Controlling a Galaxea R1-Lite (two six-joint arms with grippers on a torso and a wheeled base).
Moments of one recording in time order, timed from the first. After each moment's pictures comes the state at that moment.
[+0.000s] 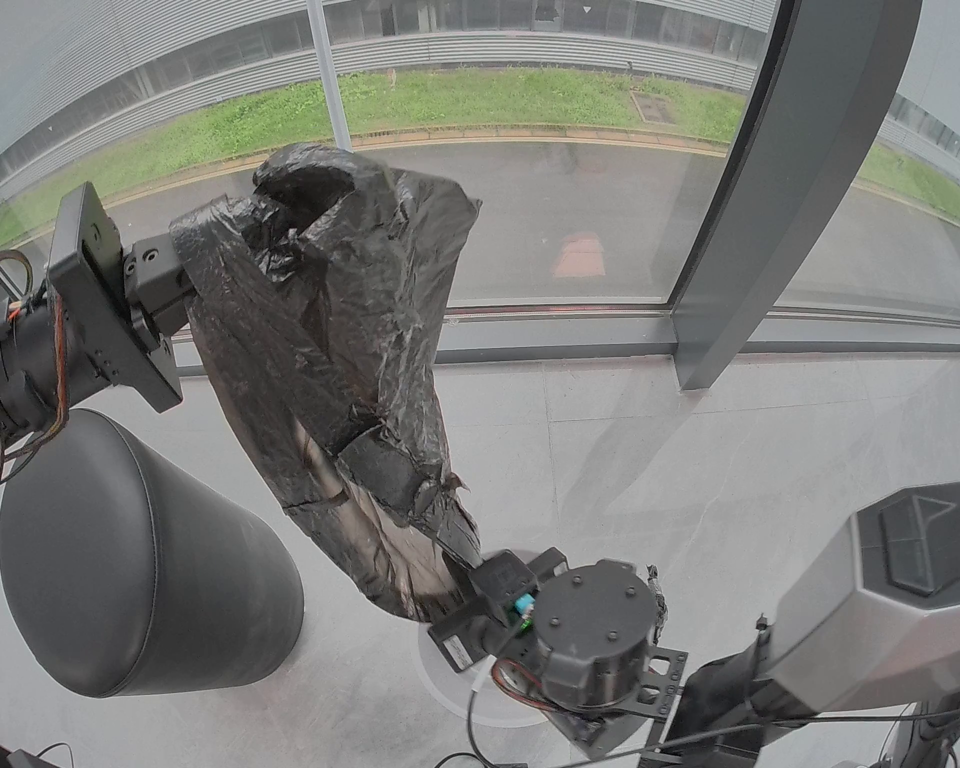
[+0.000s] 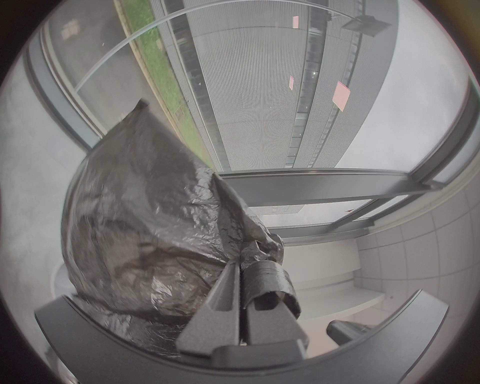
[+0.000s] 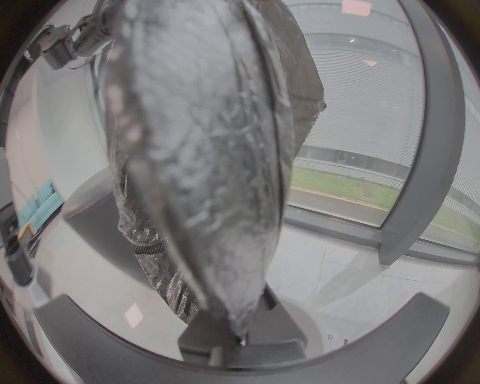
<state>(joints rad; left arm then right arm) -0.39 1.28 -0.87 -0.62 -0.72 -1.16 1.06 2.14 -0.76 -1.25 -0.53 -0.11</state>
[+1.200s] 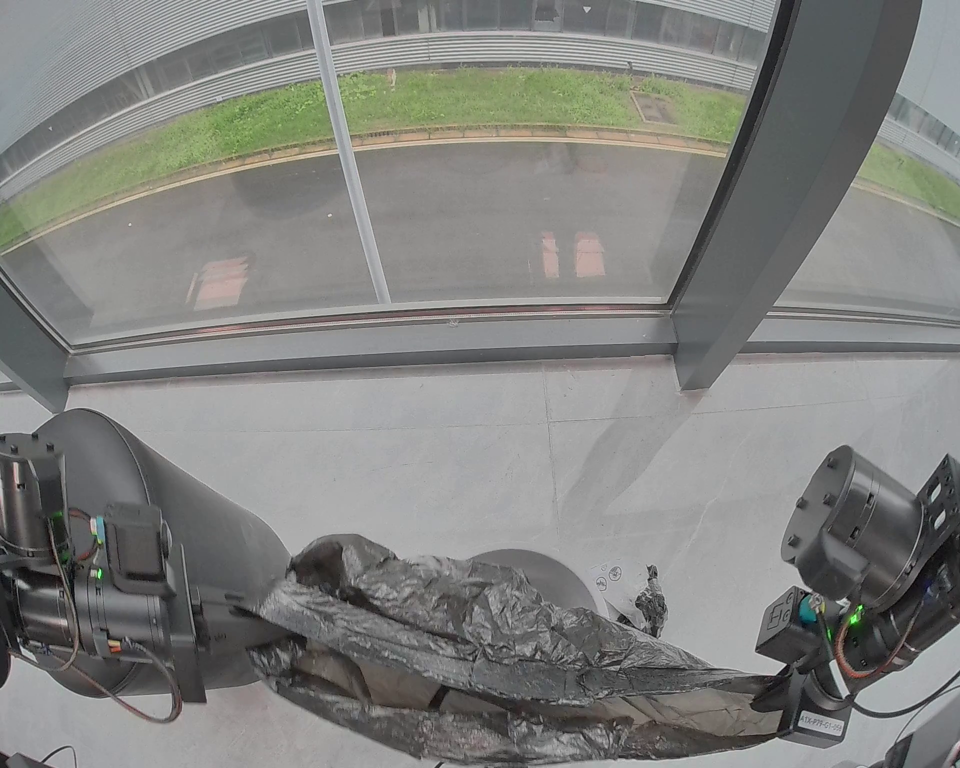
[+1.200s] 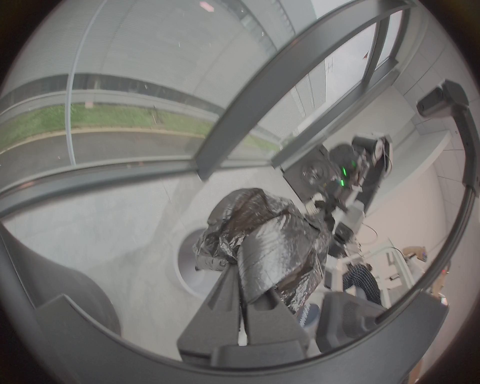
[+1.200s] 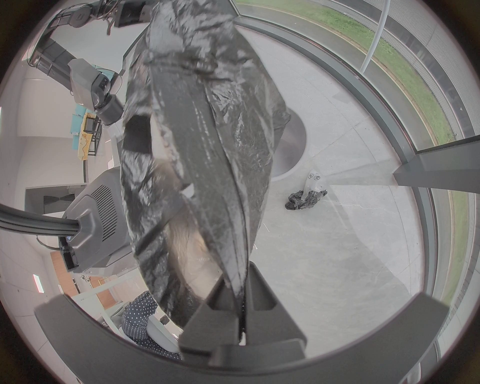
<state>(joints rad) -0.30 1.24 -0.48 -0.25 -0.72 0.08 0.92 1.49 -1.04 0.88 -0.09 -0.12</state>
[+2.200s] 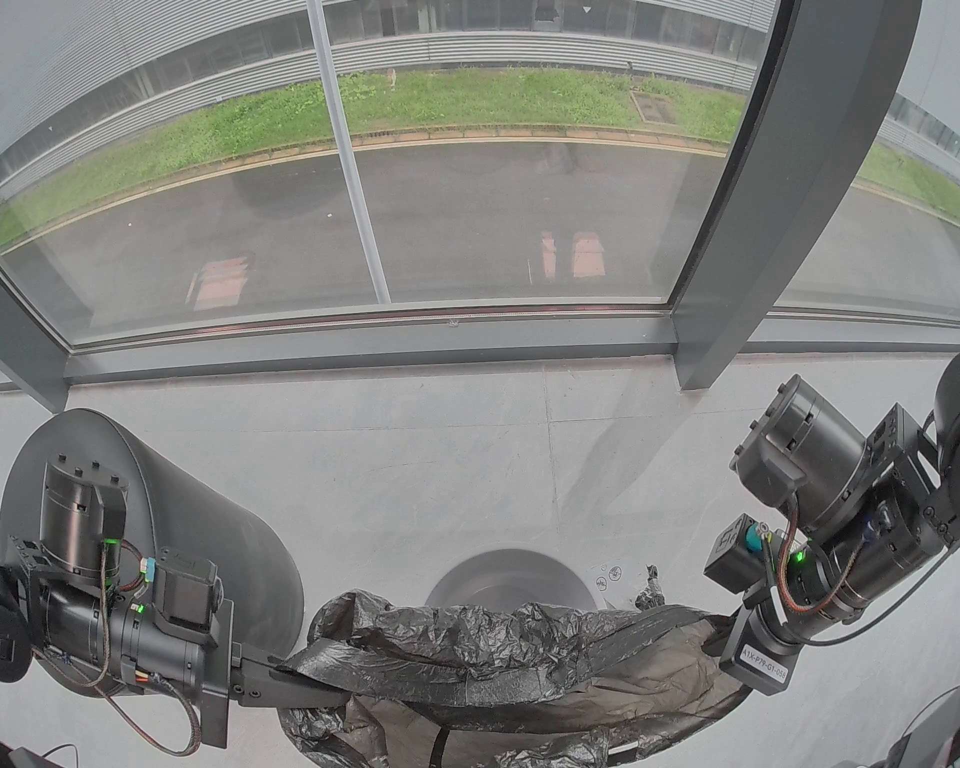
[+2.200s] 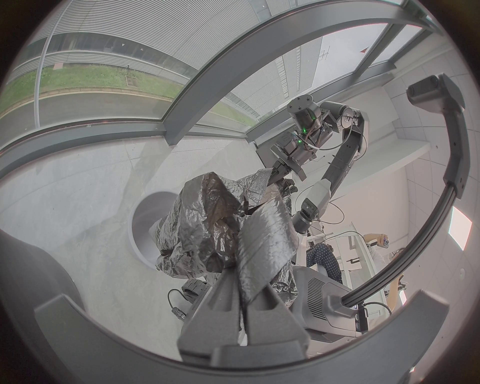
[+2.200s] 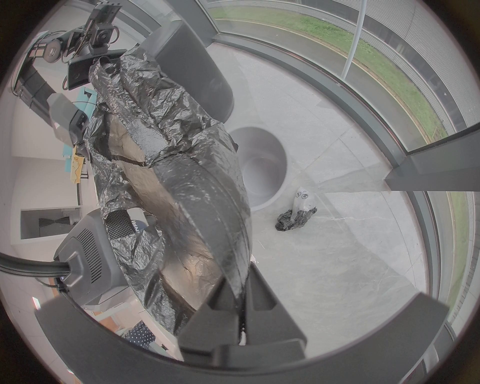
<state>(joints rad) -0.39 1.32 -0.51 -0.06 -0.85 0.13 0.81 1.60 -1.13 0.75 -0.08 -0.16</state>
